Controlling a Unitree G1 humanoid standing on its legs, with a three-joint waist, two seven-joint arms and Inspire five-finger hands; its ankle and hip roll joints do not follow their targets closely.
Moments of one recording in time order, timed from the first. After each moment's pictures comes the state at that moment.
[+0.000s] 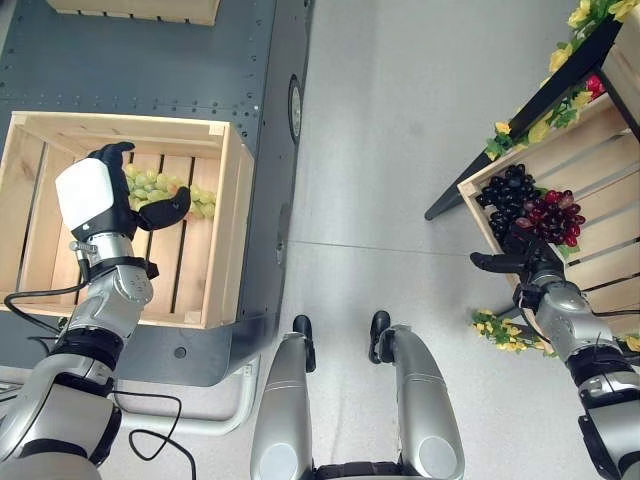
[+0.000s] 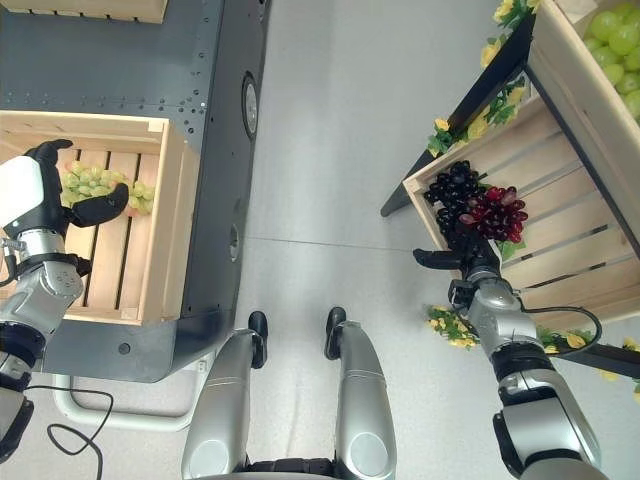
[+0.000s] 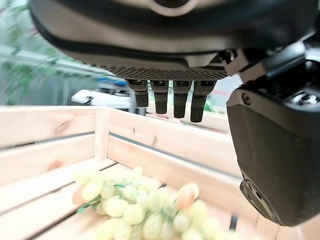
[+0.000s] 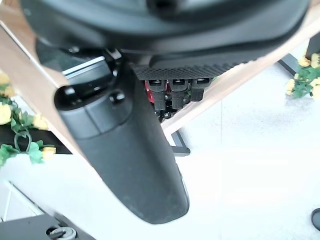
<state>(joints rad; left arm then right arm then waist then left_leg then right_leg) -0.63 0.88 -0.41 0.84 0.26 -0.05 0.67 -0.54 -0.69 0.22 0.76 0.67 0.09 -0.09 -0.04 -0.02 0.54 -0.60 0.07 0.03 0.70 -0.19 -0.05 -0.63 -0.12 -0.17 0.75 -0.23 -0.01</state>
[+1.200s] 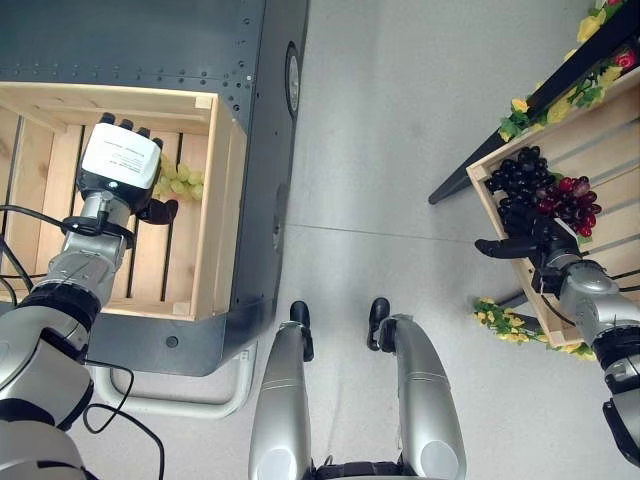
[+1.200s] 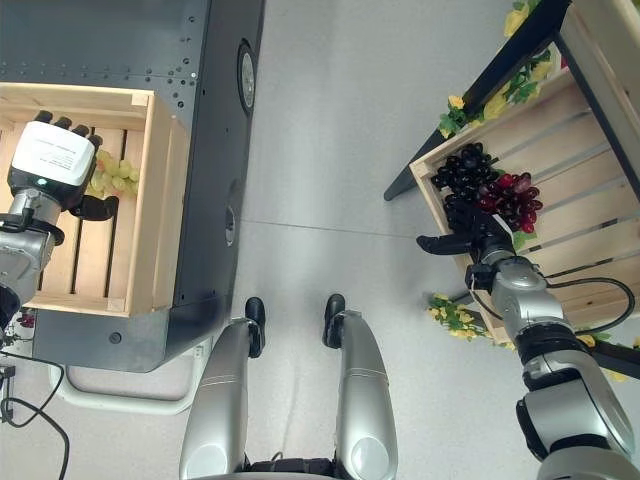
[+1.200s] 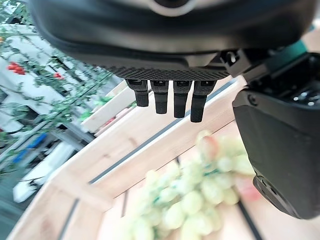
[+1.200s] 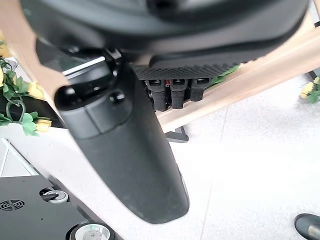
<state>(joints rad) -0.93 1.02 -0.85 0.94 0.79 0.17 0.47 -0.65 -0.81 0.35 0.82 0.72 0.06 0.05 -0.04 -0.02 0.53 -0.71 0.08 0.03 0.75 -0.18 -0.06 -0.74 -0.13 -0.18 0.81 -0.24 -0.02</state>
